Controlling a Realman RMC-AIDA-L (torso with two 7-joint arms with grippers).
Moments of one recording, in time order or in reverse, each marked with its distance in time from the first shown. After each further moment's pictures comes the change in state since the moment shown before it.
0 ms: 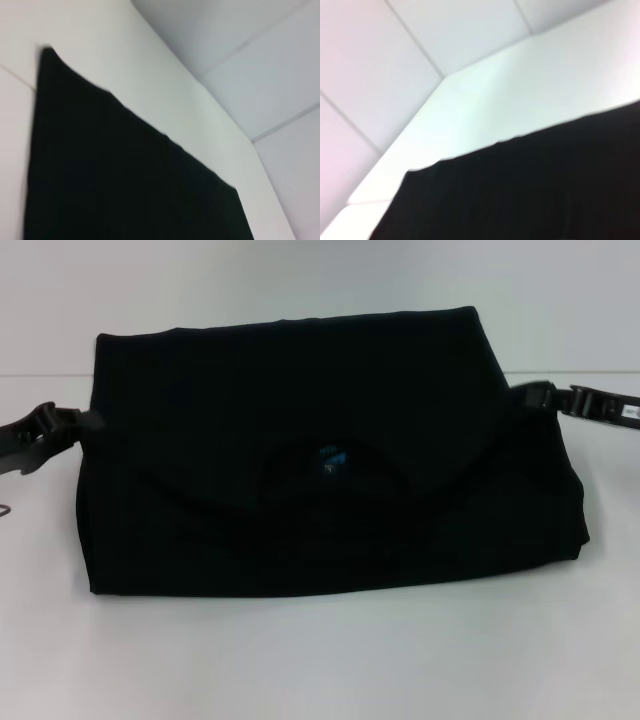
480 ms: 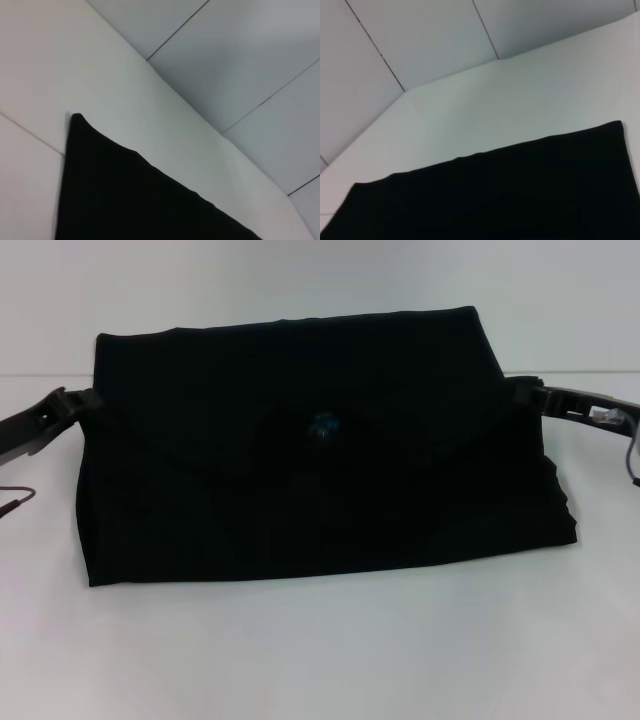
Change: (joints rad) left arm -0.019 -0.062 0.007 -0.042 -0.148 -0.225 0.178; right arm 0.036 0.055 -0.008 0.078 0.061 0.265 -0.179
